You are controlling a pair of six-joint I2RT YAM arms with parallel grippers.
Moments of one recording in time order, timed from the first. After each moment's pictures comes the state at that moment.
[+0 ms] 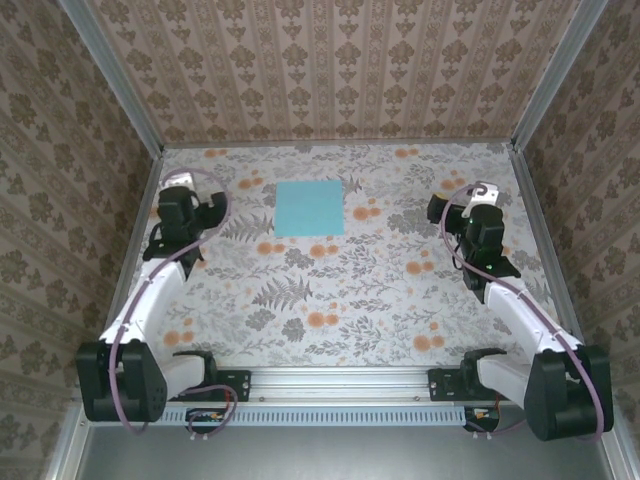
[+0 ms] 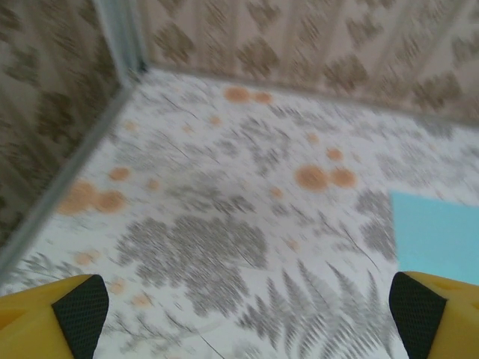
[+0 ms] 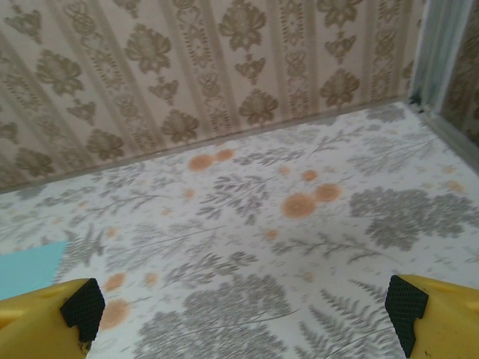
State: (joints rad) left arm -0.11 1.17 0.82 -0.16 -0.13 -0.18; right arm 0.08 1.08 0.58 0.20 0.16 0.26
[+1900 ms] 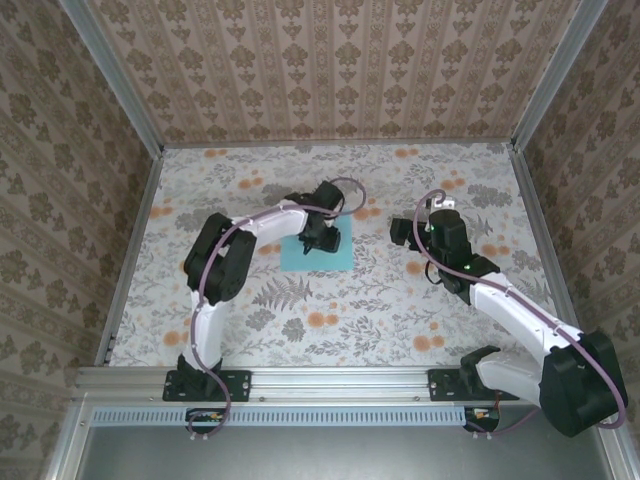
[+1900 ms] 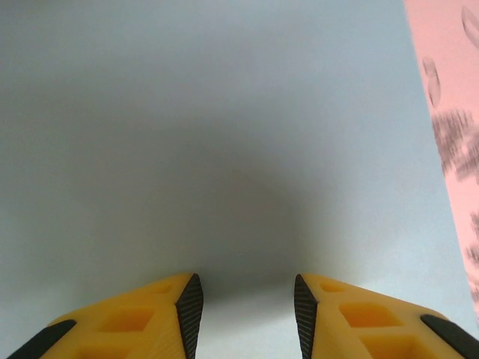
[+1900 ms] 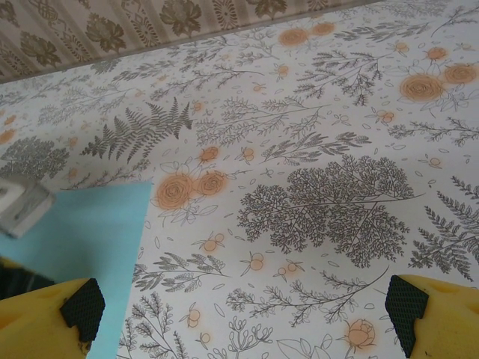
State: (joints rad) left arm -0.72 2.07 1.48 -0.67 0.03 -0.33; right arm 0.35 1.11 0.63 -0.05 0.20 0.38
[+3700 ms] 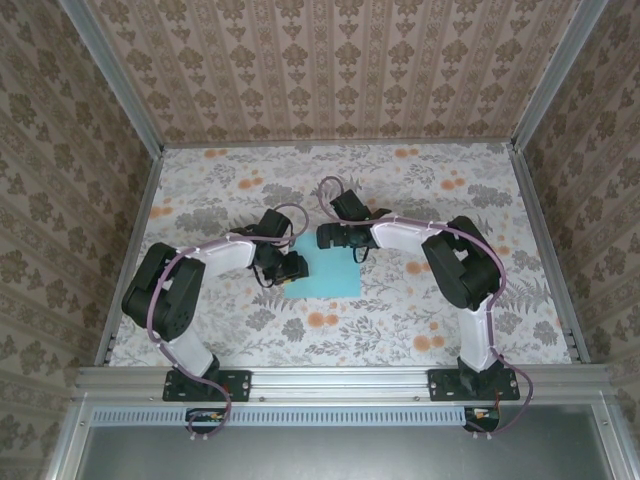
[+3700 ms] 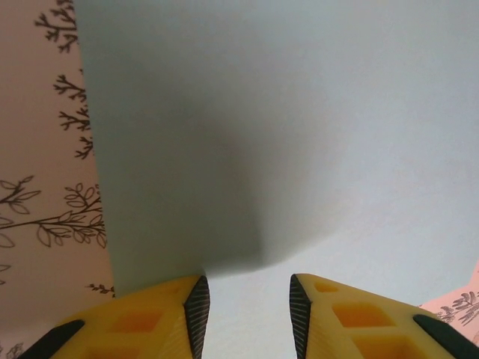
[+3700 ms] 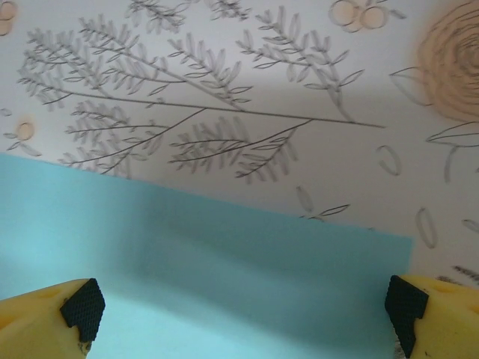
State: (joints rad) left arm -0.55 1.68 0.90 -0.46 0.35 -0.61; right arm 0.61 2.02 1.32 -0.30 0.06 0.49
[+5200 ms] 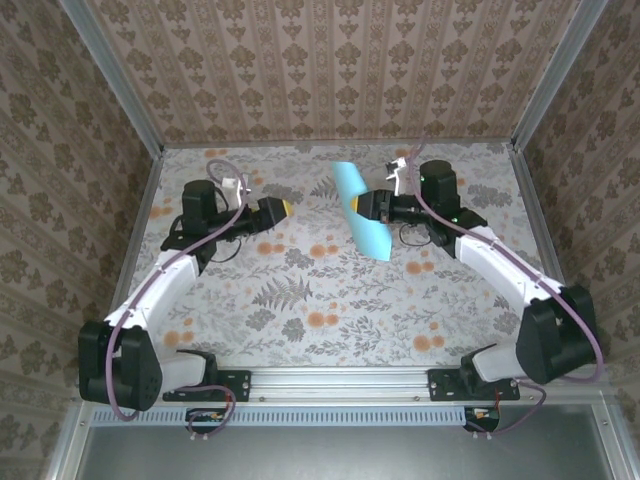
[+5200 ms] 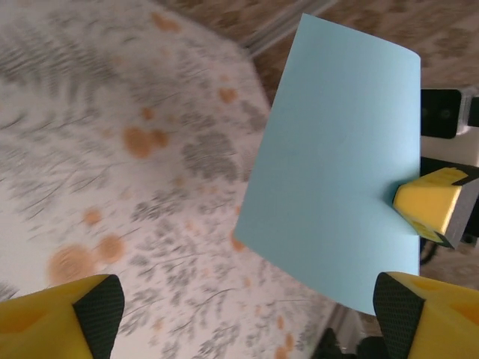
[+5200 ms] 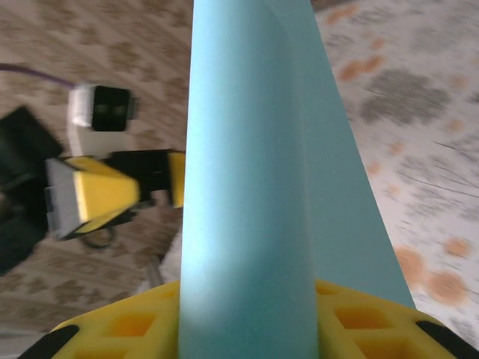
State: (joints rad) left arm -0.24 1.23 0.85 -0.02 0.87 -0.65; right arm 0.32 1.37 1.02 0.00 -0.78 0.60
